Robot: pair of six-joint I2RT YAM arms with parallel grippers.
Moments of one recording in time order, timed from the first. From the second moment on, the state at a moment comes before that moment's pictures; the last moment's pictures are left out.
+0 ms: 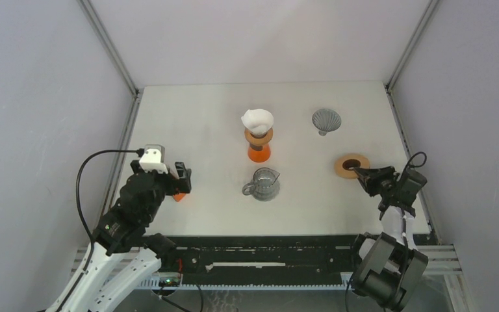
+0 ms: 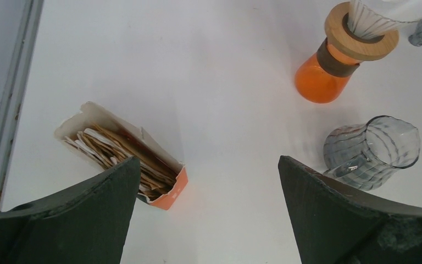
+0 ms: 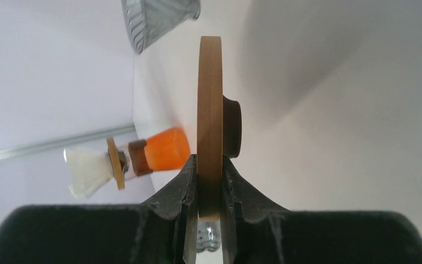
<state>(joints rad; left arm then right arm) -0.56 0.45 0.75 -0.65 -0.43 -0.21 -0.62 0.97 0.29 0.05 -0.69 0.93</state>
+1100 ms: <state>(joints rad) -0.55 0.51 0.74 -0.48 -0.22 -0.48 0.18 1.15 0.37 0.64 -0.80 1.22</state>
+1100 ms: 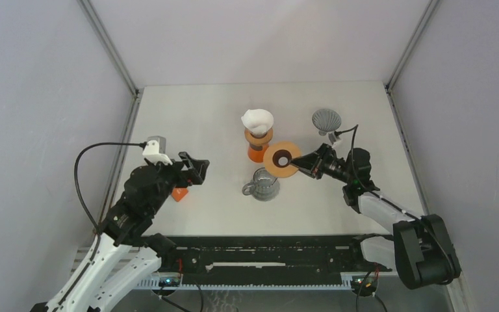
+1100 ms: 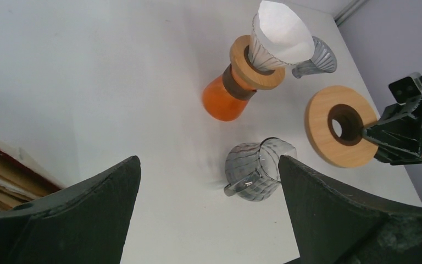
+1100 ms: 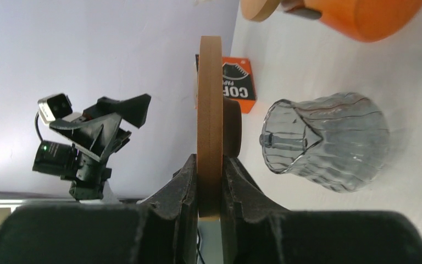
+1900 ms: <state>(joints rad) -0.55 0.76 0.67 -0.27 -0.04 -0.63 0.43 1.55 0.38 0.95 -0.71 1.38</state>
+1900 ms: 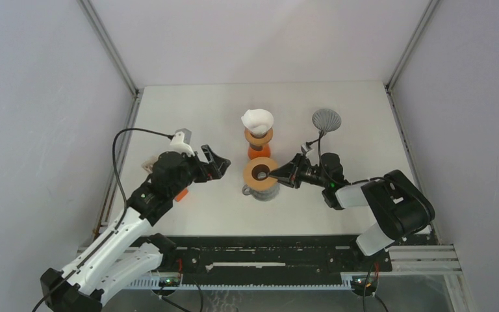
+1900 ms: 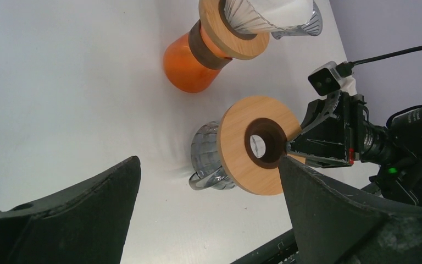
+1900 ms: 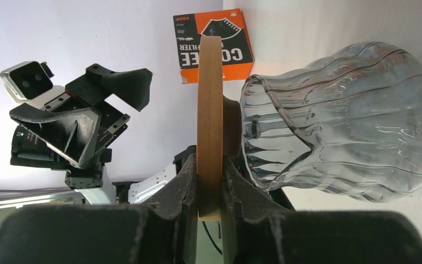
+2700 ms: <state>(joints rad) -0.55 0.82 0.65 -0.23 -0.01 -0.64 0.45 1.57 0.38 0.90 -0.68 1.36</state>
